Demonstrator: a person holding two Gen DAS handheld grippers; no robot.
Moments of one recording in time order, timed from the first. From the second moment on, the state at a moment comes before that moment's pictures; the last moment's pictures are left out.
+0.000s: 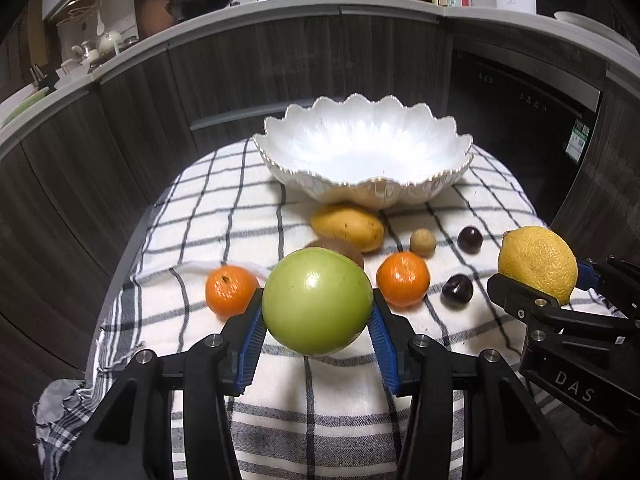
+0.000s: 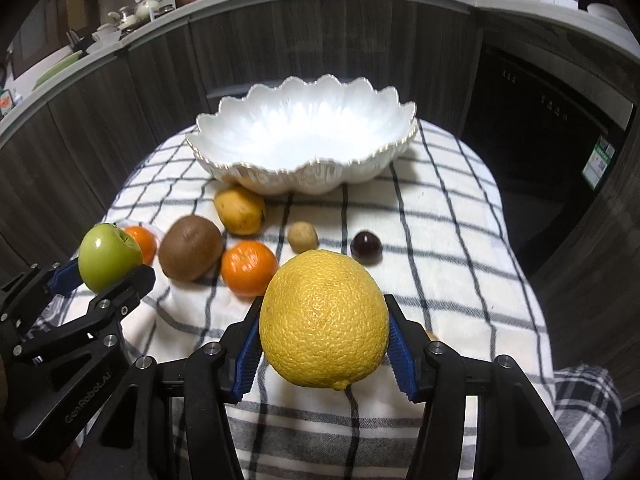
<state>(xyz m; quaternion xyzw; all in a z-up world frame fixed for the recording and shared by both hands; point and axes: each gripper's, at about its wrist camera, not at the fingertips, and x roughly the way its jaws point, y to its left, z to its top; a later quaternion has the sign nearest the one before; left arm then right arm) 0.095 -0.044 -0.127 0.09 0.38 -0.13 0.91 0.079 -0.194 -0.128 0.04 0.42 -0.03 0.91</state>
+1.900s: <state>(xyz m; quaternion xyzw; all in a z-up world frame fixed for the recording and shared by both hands) 0.290 -0.088 -0.125 0.07 0.41 -0.17 0.89 0.271 -0.226 -0.120 0.03 0.42 -0.05 0.90</state>
